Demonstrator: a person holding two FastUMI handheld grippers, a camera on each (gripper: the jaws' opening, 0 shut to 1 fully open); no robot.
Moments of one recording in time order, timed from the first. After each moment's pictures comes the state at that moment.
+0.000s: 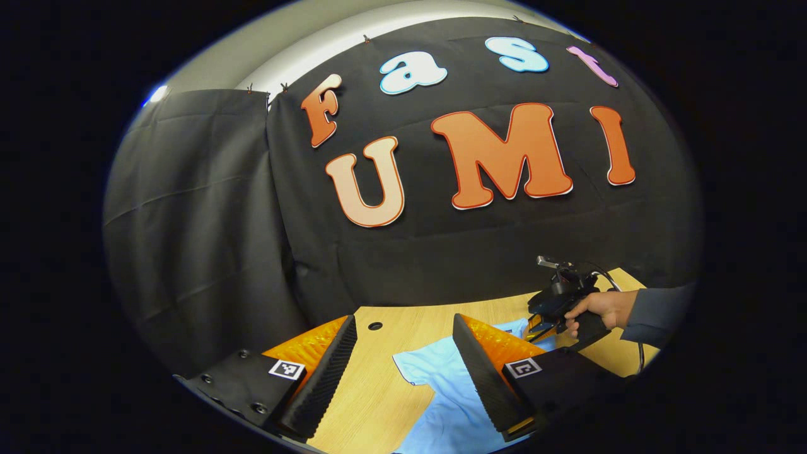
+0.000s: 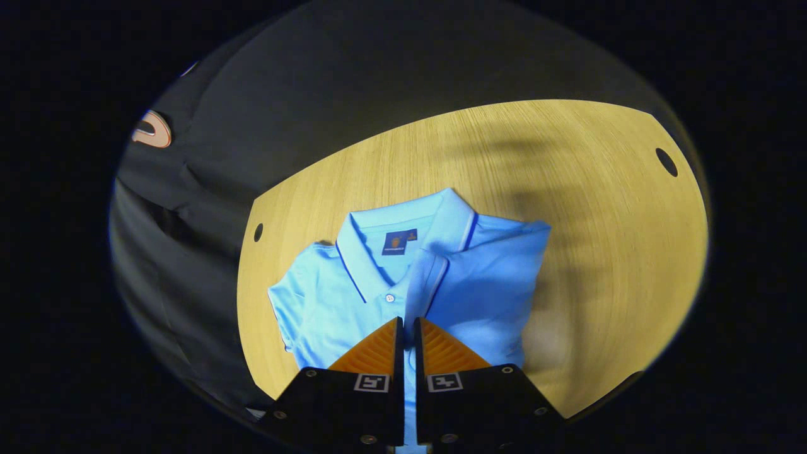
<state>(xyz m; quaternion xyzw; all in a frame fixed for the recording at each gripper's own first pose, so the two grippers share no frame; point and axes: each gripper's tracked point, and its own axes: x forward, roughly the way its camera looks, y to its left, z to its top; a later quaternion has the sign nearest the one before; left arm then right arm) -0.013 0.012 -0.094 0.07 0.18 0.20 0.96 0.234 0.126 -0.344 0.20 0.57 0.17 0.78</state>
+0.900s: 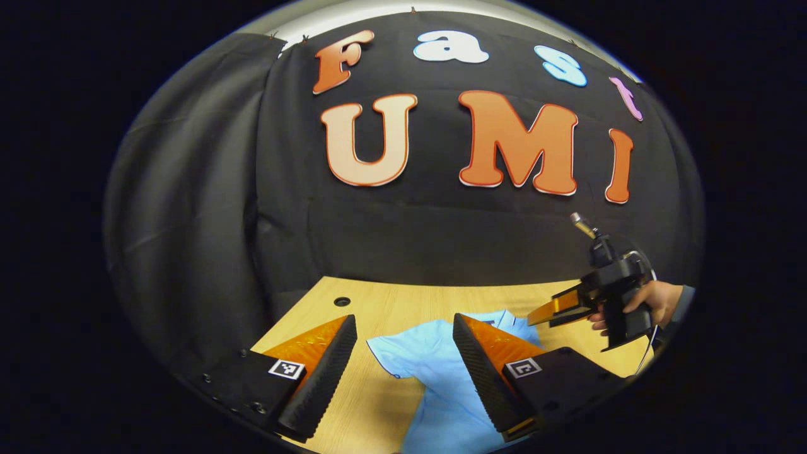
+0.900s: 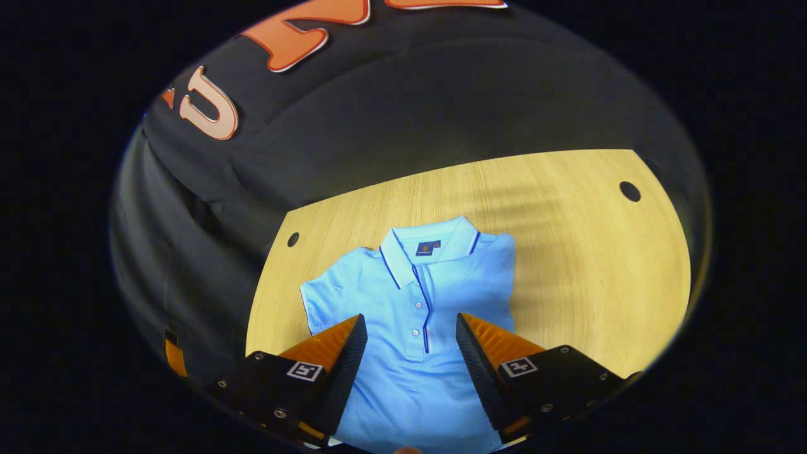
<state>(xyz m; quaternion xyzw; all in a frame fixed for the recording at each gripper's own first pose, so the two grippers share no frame) 0.015 0.102 -0.190 -0.05 0.25 0.09 0.96 0.172 0.089 -0.245 0.17 0.46 0.16 0.86</state>
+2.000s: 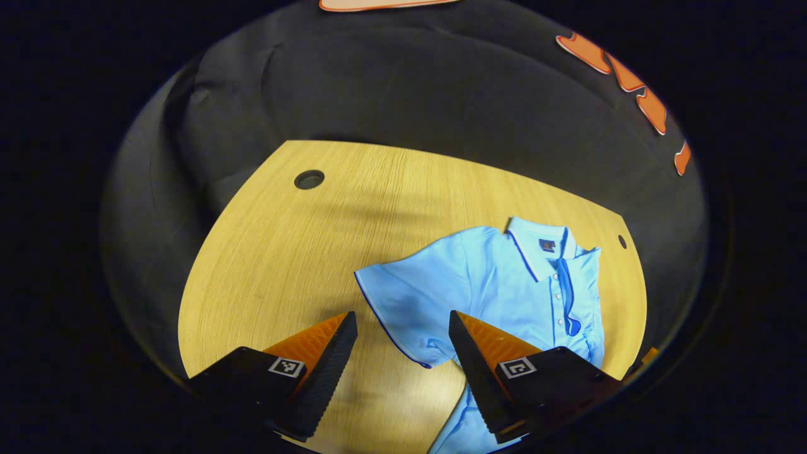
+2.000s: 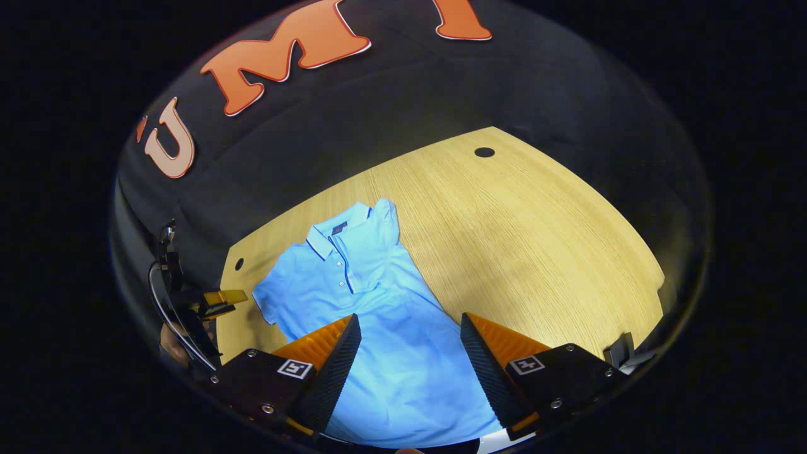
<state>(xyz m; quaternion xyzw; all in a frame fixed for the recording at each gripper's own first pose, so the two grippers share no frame) 0.107 0.153 -0.439 -0.15 0.54 0.06 0.82 0.011 0.003 -0.264 0.22 0.44 -0.05 0.87</state>
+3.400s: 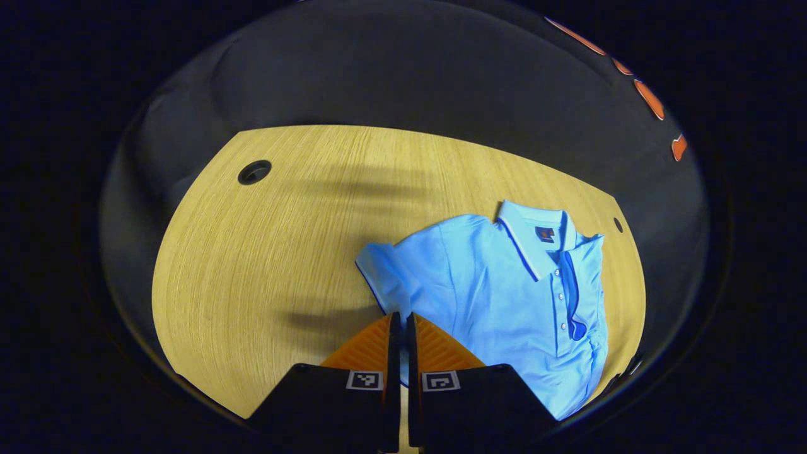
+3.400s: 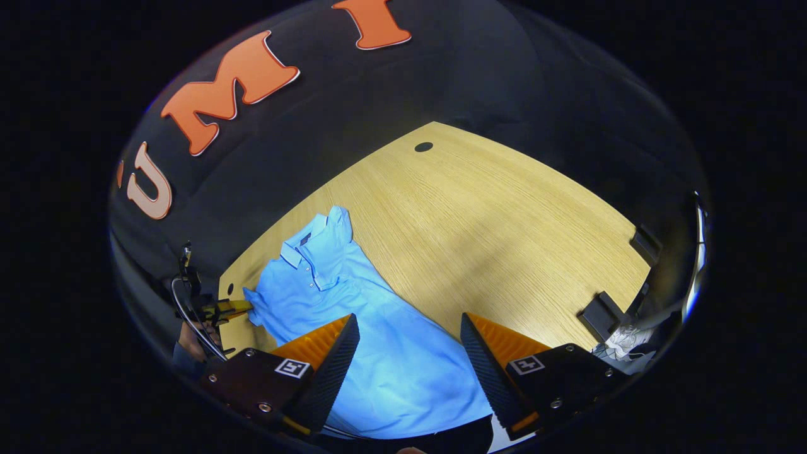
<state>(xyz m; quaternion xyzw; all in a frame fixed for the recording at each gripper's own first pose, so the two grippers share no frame) 0.144 0.114 -0.458 -0.13 0.55 -0.02 0.83 -0.050 -0.047 -0.265 0.29 0.42 -0.13 0.85</state>
